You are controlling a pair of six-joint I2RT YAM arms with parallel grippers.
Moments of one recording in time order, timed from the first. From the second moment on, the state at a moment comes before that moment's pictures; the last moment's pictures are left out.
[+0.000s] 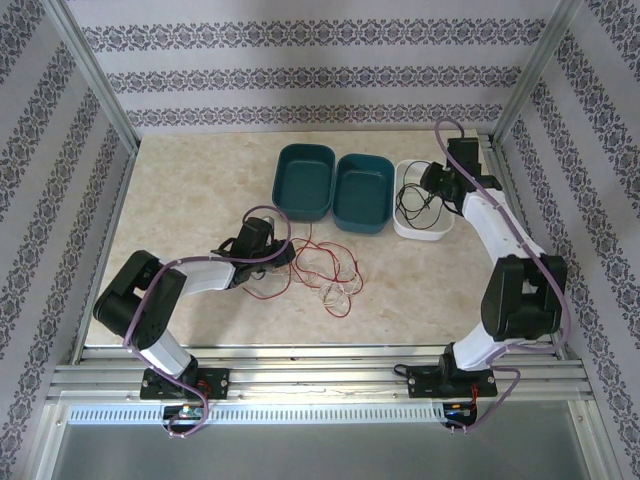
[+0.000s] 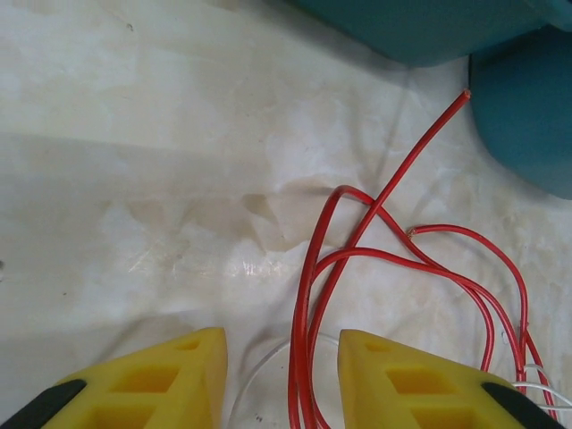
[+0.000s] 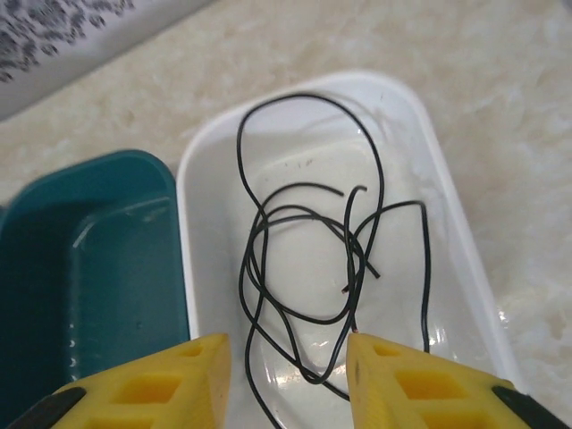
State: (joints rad) left arm -0.48 1.61 0.68 0.15 0.12 -0.76; right arm 0.00 1.57 1.26 -0.47 0.01 0.46
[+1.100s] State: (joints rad) left arm -0.48 1.62 0.82 -0.02 0.12 -0.66; right arm 0.59 1.32 0.99 -0.56 0.07 0.59
